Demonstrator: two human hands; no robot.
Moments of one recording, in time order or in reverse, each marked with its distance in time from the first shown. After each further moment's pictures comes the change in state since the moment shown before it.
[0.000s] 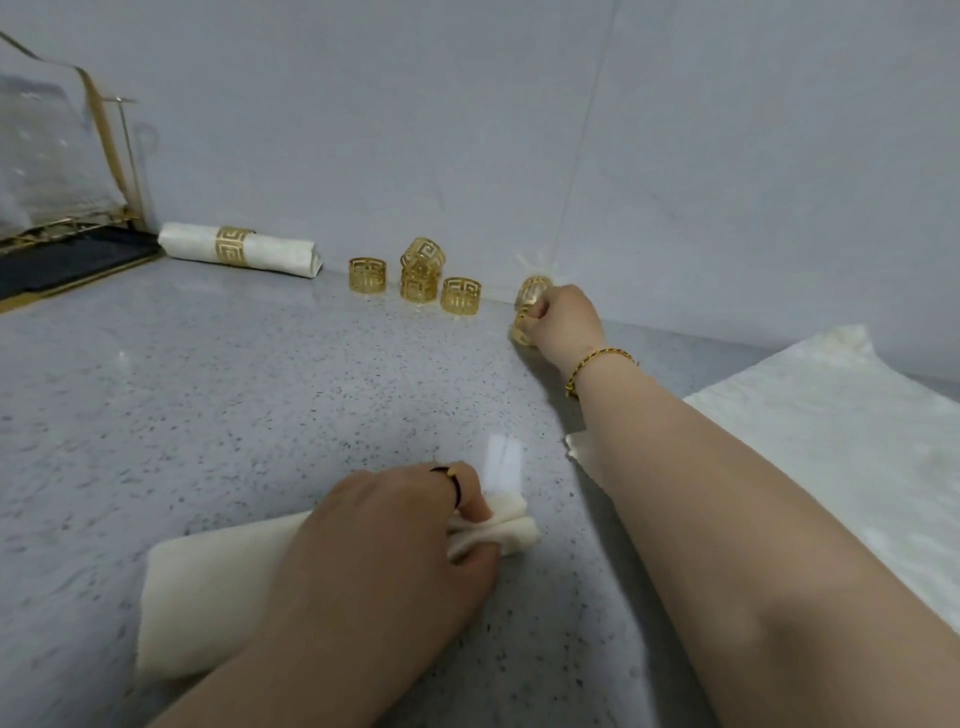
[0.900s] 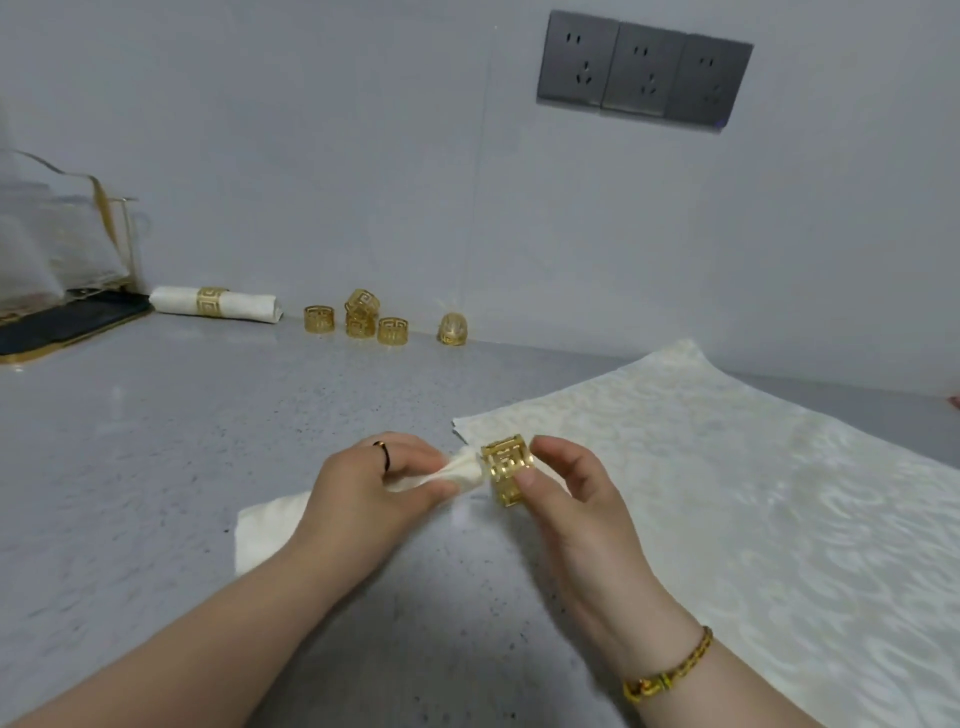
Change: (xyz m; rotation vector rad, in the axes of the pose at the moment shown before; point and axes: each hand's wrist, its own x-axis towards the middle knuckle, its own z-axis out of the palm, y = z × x) left_hand -0.044 0.054 0.005 -0.699 0.280 0.047; right_hand -0.278 0.008 -0.116 1.313 0.007 0.268
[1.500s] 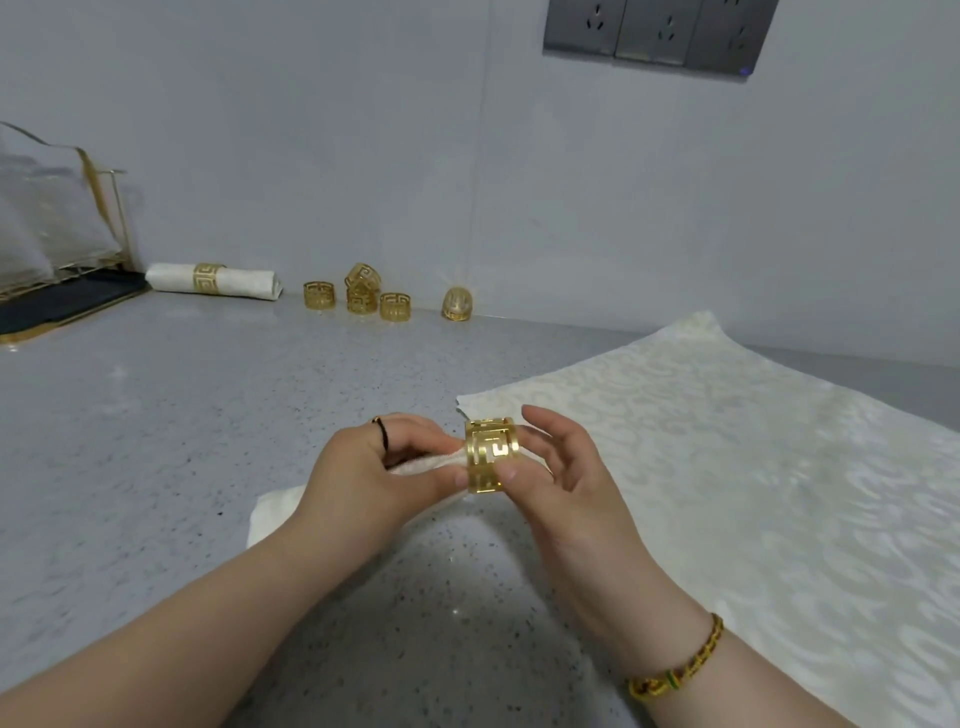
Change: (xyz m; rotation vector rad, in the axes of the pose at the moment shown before) left_hand -0.001 0.002 0.003 -0.220 -0.091 -0.035; right_hand 0.003 0.007 -0.002 -0.028 -0.213 -0.029
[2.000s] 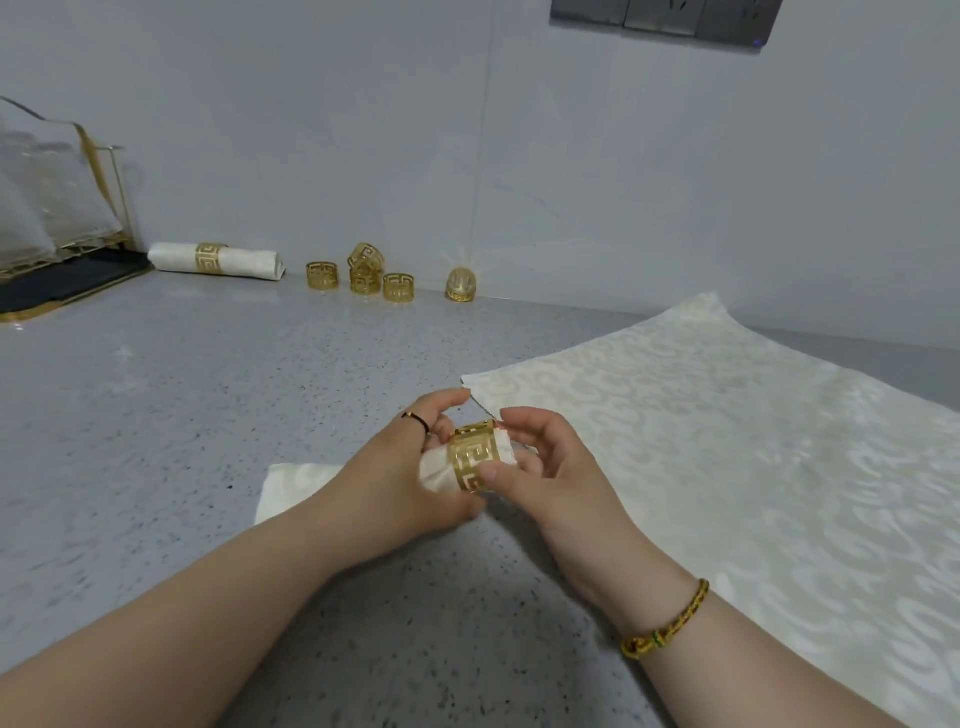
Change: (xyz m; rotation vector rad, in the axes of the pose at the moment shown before) left_hand 0.001 -0.006 0.002 0.332 -0.288 -0.035; right_hand 0.003 0.011 0.001 -0.111 -0.061 0.048
